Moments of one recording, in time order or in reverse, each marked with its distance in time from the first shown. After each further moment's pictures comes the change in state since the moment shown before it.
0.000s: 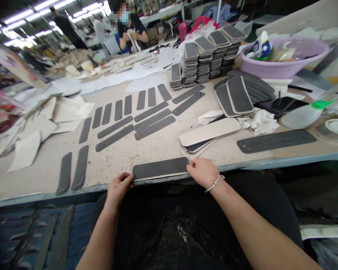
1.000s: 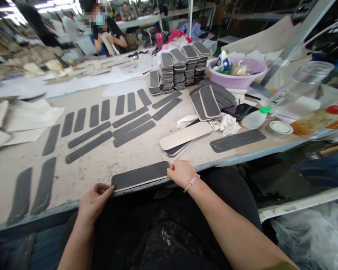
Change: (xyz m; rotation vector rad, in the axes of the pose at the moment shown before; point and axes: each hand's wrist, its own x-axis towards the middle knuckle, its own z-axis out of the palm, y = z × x) left_hand 0.004 0.004 -0.006 0.350 0.081 0.039; right_hand 0.000 -0.001 -0.002 0.015 0.023 -0.004
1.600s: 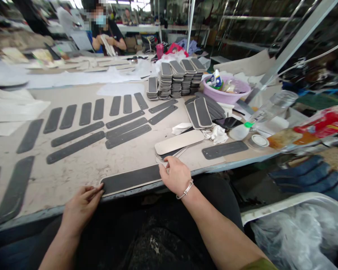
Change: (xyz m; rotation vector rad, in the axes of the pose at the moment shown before) left_hand 0.002 -0.022 0.015 -0.024 0.180 0.436; right_hand -0.013 -0.012 -0.011 0.040 0.401 -0.166
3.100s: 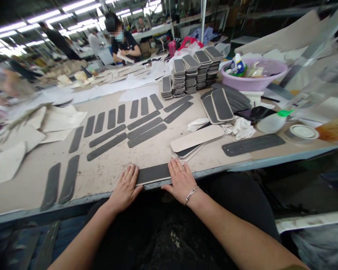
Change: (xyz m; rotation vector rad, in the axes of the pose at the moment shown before) left_hand 0.012 0.024 0.013 0.525 -0.274 0.537; right_hand -0.026 -0.006 0.050 -0.287 -0.246 -0.320
